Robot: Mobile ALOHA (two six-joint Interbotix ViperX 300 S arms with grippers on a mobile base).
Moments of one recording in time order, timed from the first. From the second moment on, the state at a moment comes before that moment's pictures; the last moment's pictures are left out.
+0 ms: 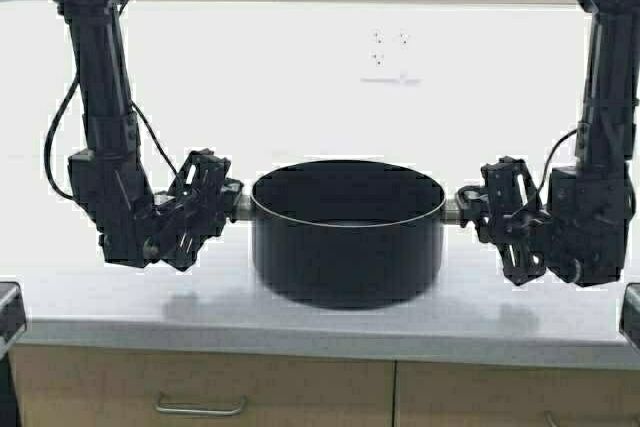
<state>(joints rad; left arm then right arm) -0.39 0.97 0.50 -0.02 -1.43 -1.18 0.17 1.02 0.63 -0.23 -1.61 1.28</state>
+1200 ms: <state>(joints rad) -0.50 0.09 0.99 -0.09 -1.18 -1.12 0.29 0.07 1.18 -0.14 -1.39 1.31</state>
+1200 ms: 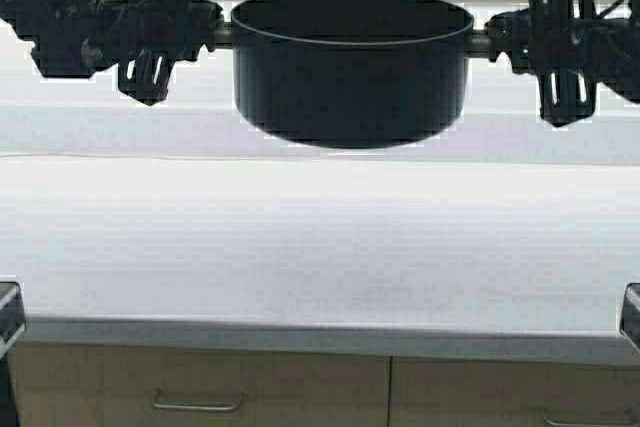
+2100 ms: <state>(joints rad) -0.51 -0.22 0.80 -0.12 -0.64 -1.09 0.30 -0.46 1.01 -0.10 -0.64 1.32</state>
